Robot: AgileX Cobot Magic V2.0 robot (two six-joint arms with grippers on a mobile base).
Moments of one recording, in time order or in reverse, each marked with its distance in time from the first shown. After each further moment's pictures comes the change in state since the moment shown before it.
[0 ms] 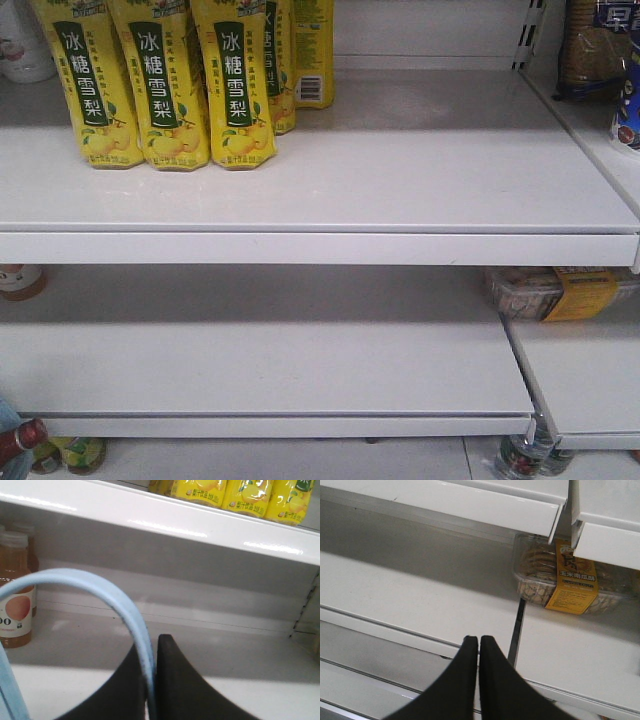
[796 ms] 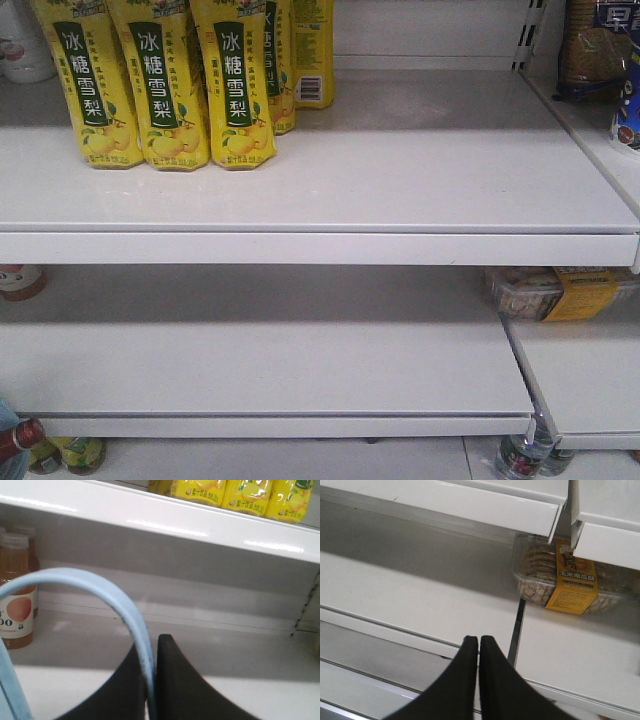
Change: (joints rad) left arm 0.000 0.000 0.000 0.008 0.001 0.000; right arm 0.000 0.000 0.000 0.000 0.000 0.000
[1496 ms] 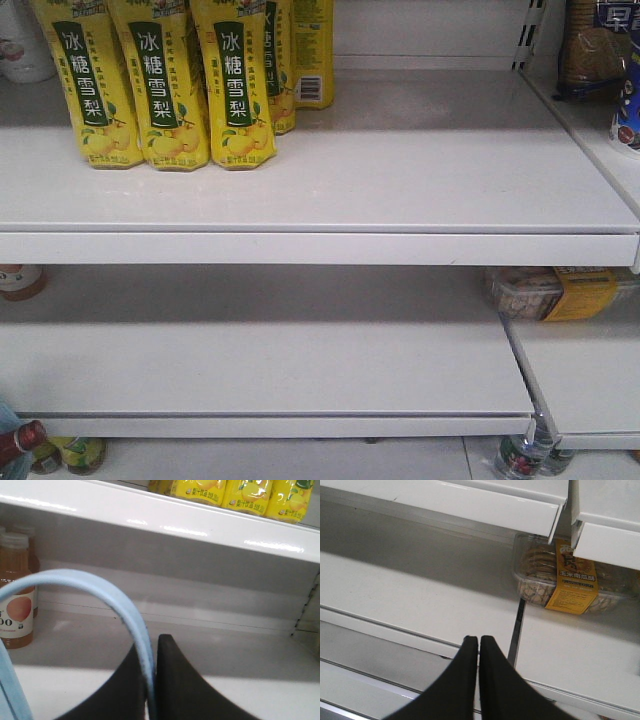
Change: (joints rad) left arm 0.000 0.000 0.000 0.000 0.000 0.000; right arm 0.000 0.000 0.000 0.000 0.000 0.000
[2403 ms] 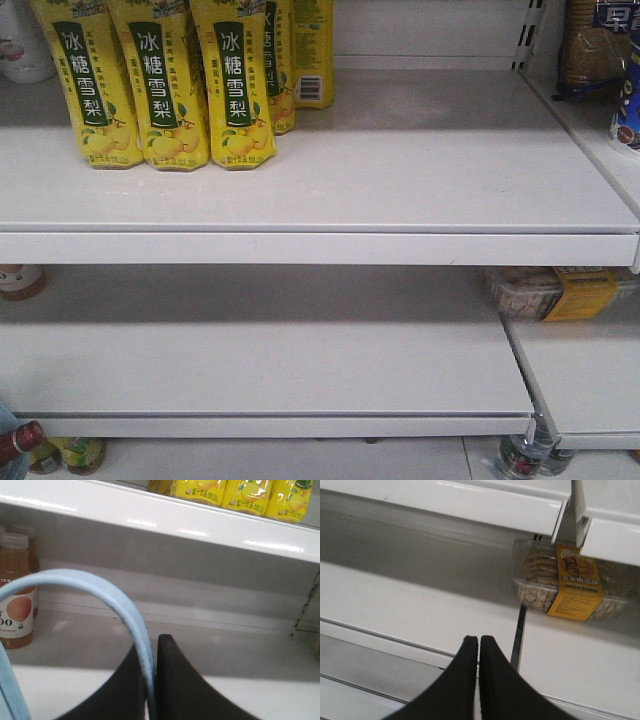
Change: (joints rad) left arm 0.000 0.000 0.000 0.000 0.000 0.000; right arm 0.000 0.000 0.145 0.000 -0.180 0.013
